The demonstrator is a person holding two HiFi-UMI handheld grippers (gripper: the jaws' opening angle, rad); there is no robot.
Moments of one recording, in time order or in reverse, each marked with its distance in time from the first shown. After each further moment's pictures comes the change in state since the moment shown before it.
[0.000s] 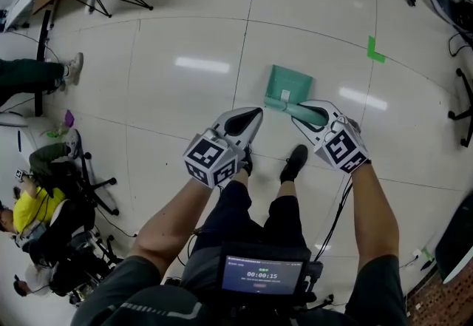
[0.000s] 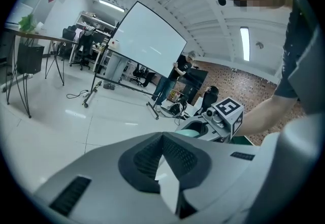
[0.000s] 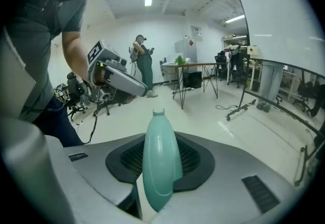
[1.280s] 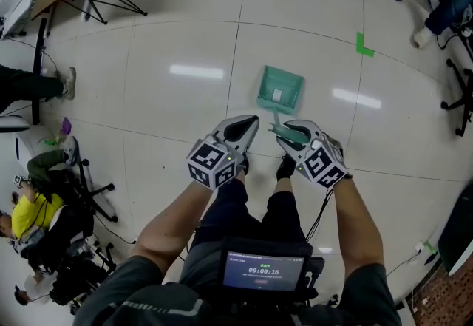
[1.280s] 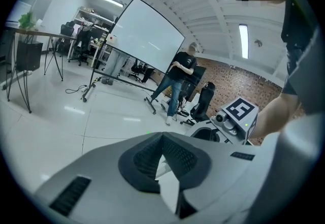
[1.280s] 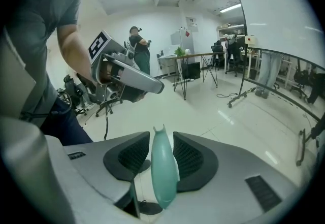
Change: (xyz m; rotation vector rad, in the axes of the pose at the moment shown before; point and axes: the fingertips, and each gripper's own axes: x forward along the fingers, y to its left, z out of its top) left arm -0.033 -0.058 -0.039 -0.008 0.049 -0.019; right arm -0.029 0.106 -0.024 0.084 0.083 -0.007
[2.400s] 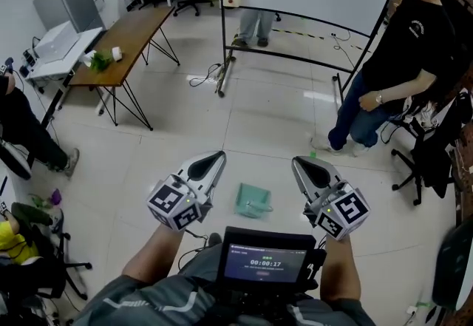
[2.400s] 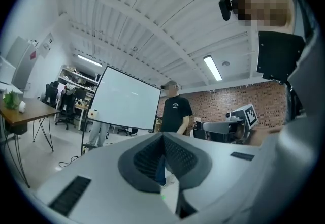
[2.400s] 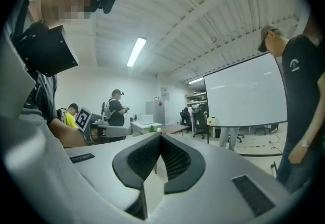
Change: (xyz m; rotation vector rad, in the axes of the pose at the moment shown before) left arm -0.395 -0.309 0.366 0.308 -0.507 -0.048; right arm -0.484 0.195 0.441 0.032 -0.703 -0.396
